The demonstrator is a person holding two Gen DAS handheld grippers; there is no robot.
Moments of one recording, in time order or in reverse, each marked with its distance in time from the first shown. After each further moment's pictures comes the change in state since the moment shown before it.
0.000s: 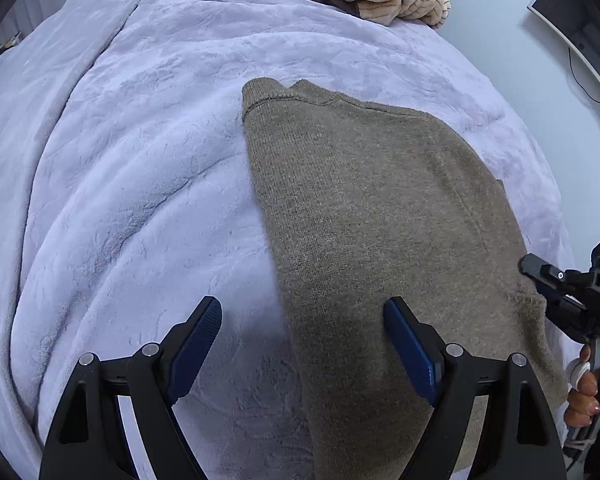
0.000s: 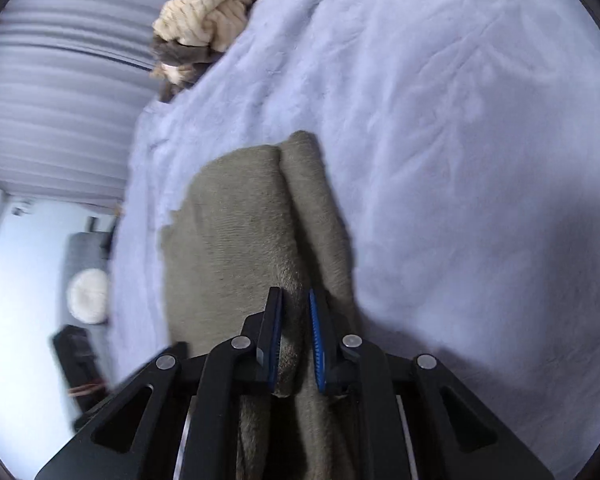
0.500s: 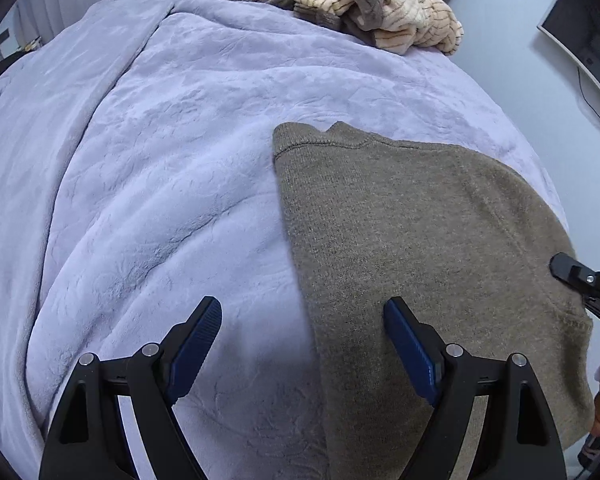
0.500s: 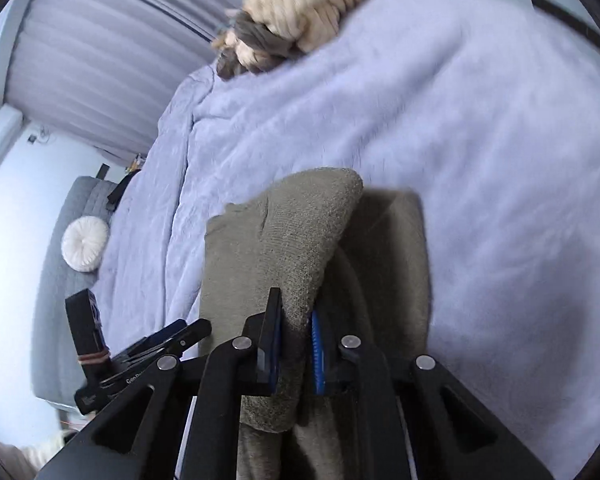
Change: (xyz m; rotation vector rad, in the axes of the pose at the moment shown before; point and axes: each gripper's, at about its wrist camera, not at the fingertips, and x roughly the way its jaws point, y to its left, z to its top) left arm -0.010 -0.006 0.013 -0.018 -0.089 0.047; right arm 0.002 0.086 0.019 -0.336 -0.040 -0.208
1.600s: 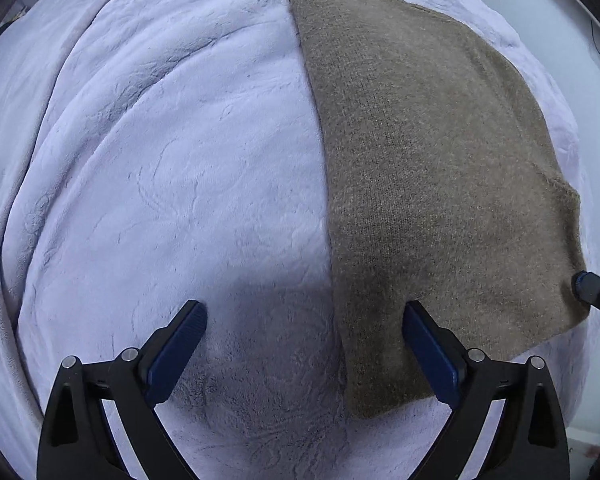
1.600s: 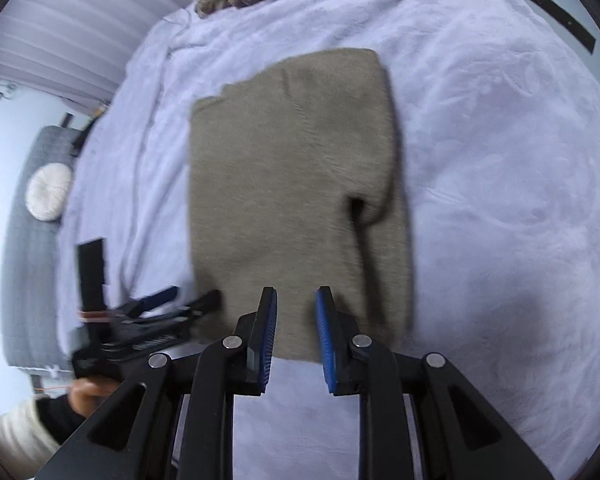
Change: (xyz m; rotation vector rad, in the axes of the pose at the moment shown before) left arm 0.005 0.000 -0.096 -0.008 0.271 0.034; right arm -0.017 0.007 -0.086 0.028 0.238 -0.123
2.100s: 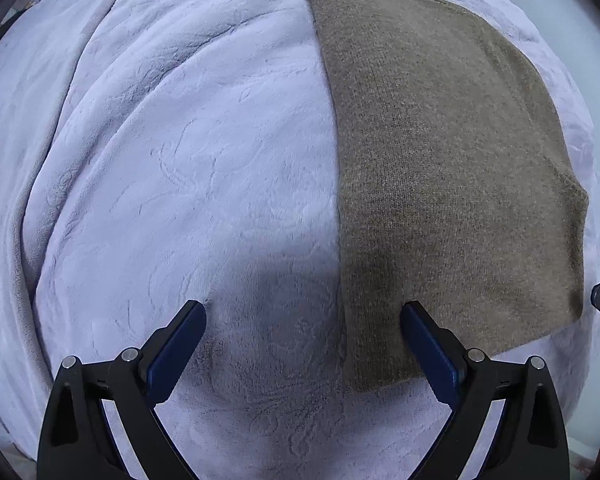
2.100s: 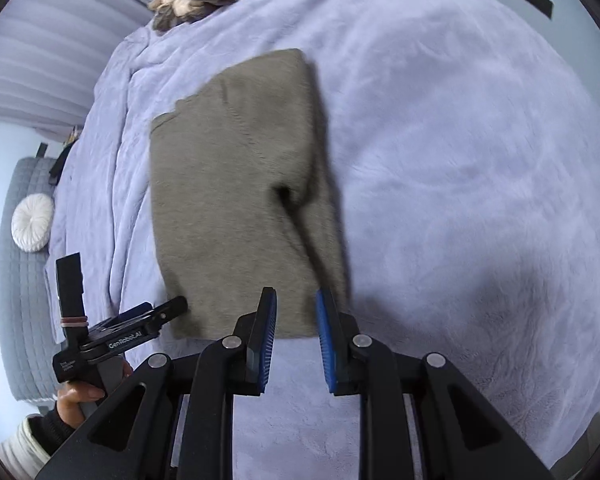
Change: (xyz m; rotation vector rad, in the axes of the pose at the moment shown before) left arm -0.012 -0.016 -0.009 -0.042 0.069 0.077; right arm -0.022 -0.015 -0.007 0.057 -0.009 -0.045
